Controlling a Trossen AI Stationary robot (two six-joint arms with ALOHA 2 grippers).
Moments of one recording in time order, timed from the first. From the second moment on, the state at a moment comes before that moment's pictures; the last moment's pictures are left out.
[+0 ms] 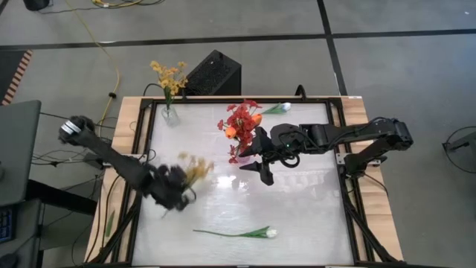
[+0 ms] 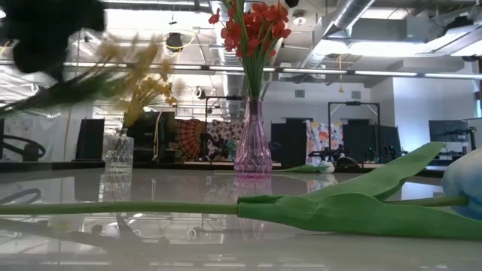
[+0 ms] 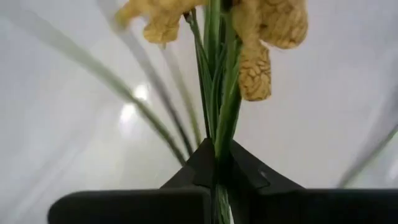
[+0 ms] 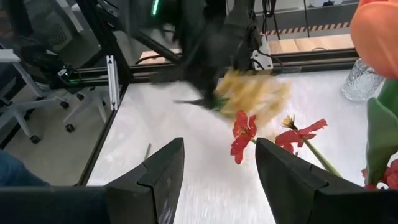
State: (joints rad) left arm -0.55 1.18 0.82 -0.81 -0.41 -1.22; right arm 0.10 1.46 1.39 -0.36 -0.03 0.15
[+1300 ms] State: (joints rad) left arm 0.48 0.76 0.73 -0.37 -0.95 -0.32; right arm 0.06 1.46 1.39 -0.30 -0.03 0.06
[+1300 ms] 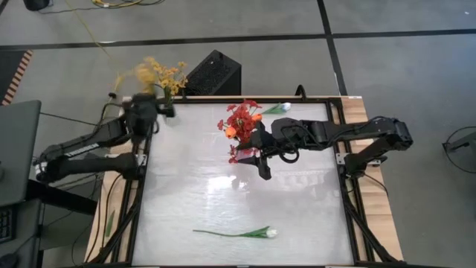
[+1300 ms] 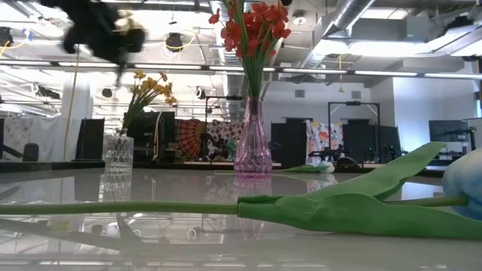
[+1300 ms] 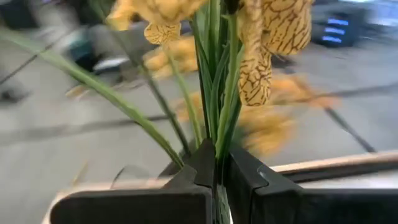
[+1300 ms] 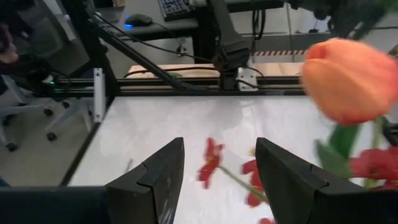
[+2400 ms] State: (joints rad) left arm 0.98 0.61 0.47 0.07 -0.60 -0.29; right arm 0.04 1.46 1.39 -0.30 -0.03 0.09
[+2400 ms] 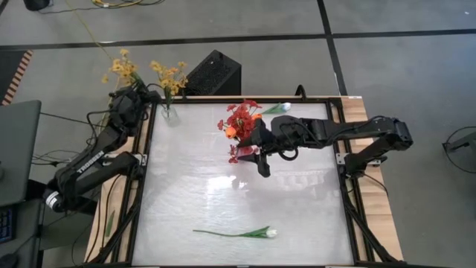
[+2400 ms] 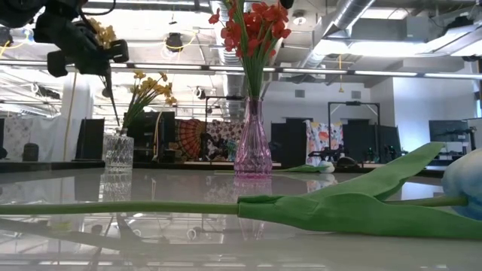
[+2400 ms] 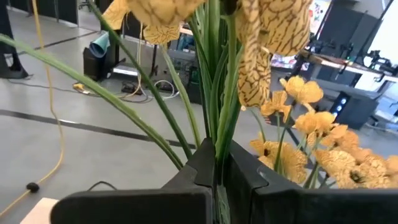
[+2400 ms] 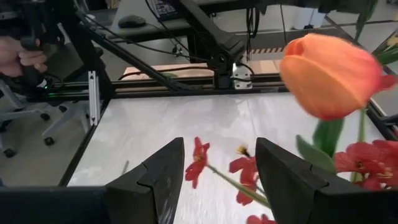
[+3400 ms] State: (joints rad) left arm 0.91 0.73 0.47 -0.14 -0.51 -0.19; right arm 0.03 1.46 1.39 -0.30 -0.03 0.10
